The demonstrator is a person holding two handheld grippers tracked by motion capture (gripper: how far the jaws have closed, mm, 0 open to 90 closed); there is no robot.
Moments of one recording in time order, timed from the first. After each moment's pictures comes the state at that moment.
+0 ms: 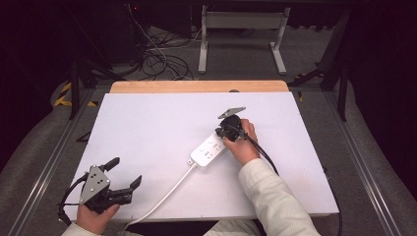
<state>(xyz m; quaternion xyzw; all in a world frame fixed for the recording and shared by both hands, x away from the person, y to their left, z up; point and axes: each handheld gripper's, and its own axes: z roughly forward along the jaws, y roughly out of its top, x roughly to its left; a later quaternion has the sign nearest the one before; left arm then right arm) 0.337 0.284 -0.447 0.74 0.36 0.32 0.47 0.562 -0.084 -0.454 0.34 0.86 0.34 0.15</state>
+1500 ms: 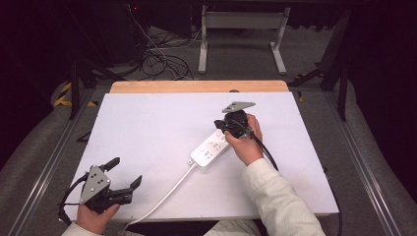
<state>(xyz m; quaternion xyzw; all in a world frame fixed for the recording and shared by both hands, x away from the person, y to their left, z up) 0.337 0.284 -0.447 0.74 0.36 0.32 0.47 0.542 -0.089 -0.411 0.33 0.83 0.42 0.17</state>
